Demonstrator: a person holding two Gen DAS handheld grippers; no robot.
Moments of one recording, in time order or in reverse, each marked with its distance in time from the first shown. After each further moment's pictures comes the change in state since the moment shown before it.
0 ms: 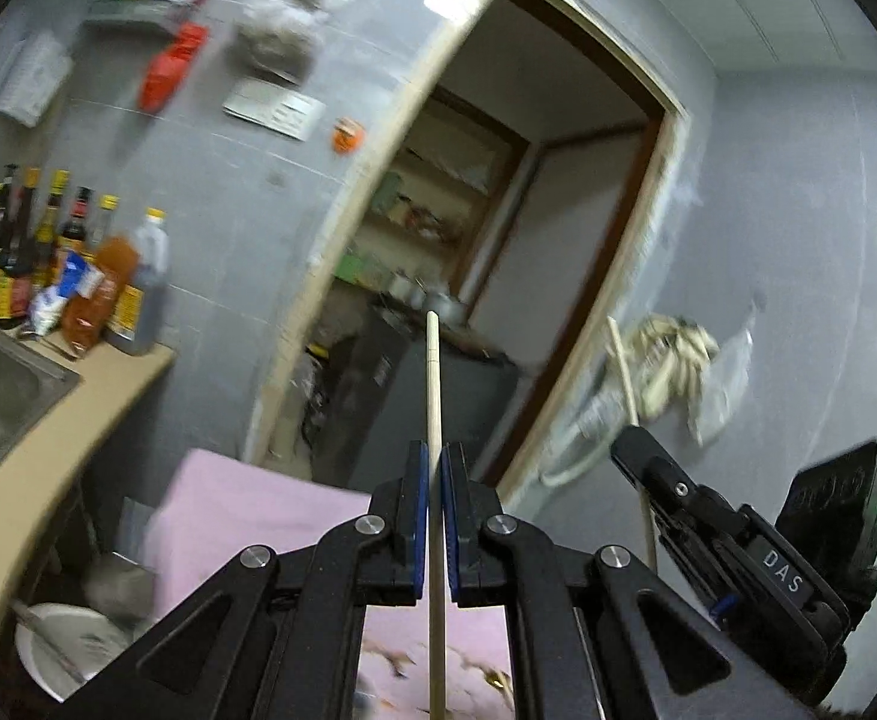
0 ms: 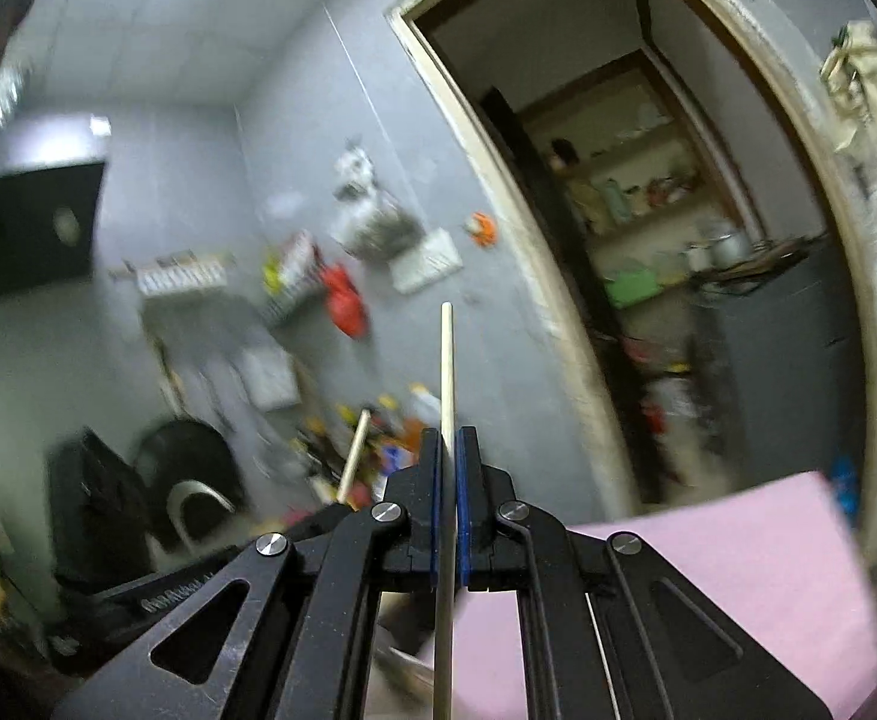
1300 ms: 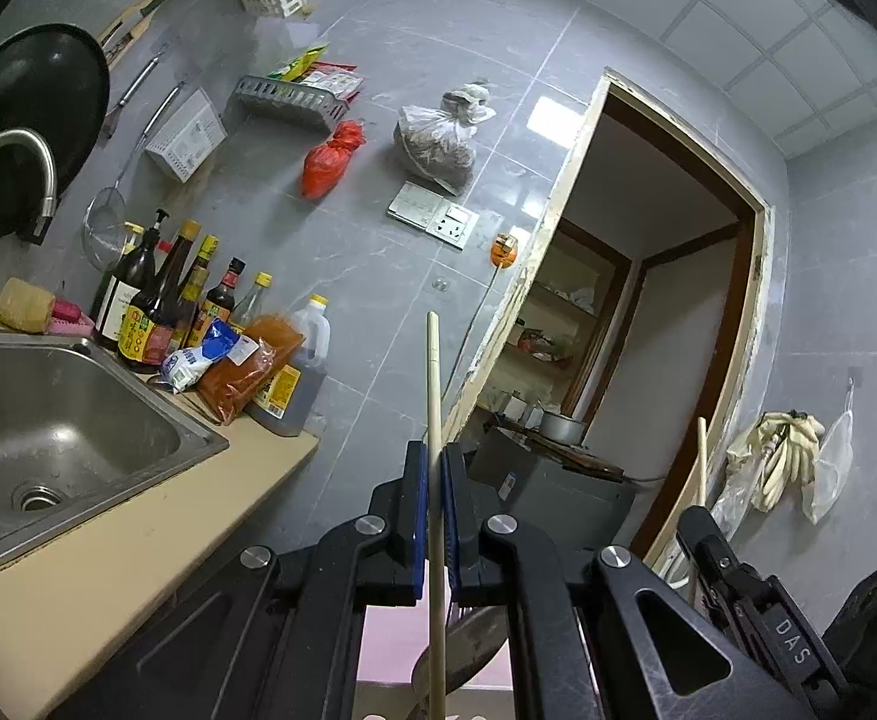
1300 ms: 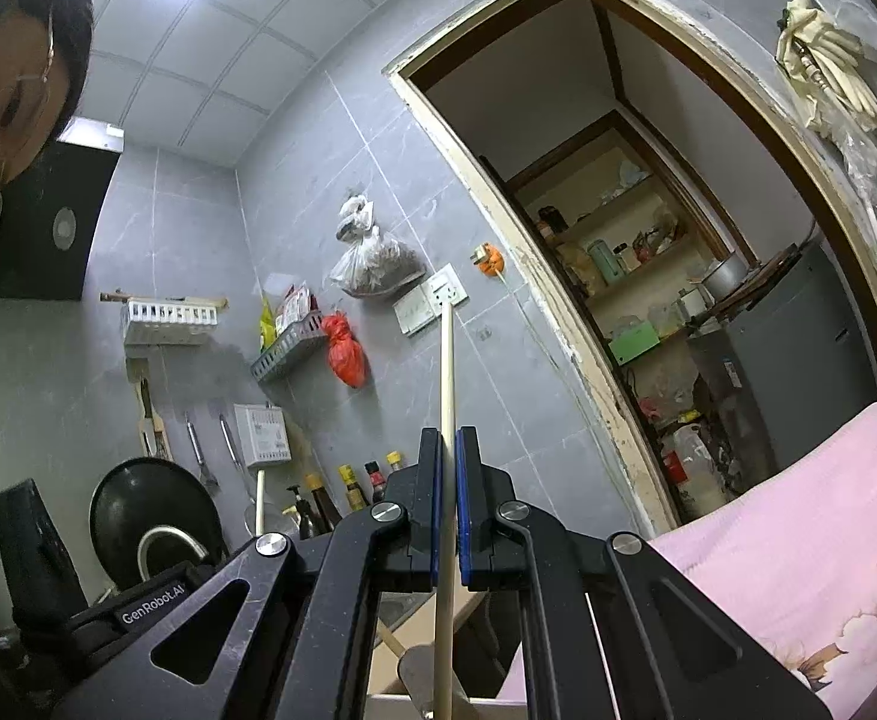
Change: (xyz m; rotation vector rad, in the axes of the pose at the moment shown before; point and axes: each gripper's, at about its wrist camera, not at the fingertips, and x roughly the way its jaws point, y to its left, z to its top) left arm -0.026 0.107 -0.050 -0.016 -0.323 0.226; right arm 0.056 0.031 -0.137 -0.007 -0.237 -0.074
